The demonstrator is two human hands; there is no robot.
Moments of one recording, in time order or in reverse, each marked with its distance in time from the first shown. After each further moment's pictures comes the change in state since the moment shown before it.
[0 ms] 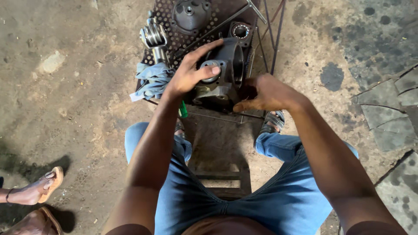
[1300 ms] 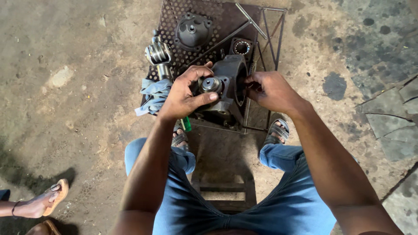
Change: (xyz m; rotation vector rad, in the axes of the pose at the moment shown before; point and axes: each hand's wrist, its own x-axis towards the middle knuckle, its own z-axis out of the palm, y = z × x) left_hand -0.024 0.020 -0.009 0.022 0.062 0.102; right_hand 0.029 0.030 -0.004 0.055 0.416 -0.305
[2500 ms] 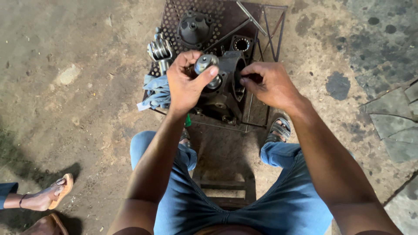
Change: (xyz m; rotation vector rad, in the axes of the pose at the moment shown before) left_hand 0.012 0.008 0.035 -0.213 0.470 0.034; right_hand -0.007 -0.015 -0.007 0.052 0.199 -0.204
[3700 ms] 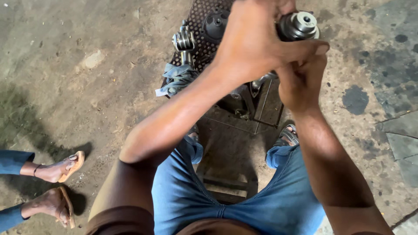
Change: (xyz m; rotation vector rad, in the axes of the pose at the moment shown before) left_hand 0.056 0.148 0.093 0.528 -0.229 0.559; right_hand 0.004 -0.053 -0.006 0.394 0.407 0.041
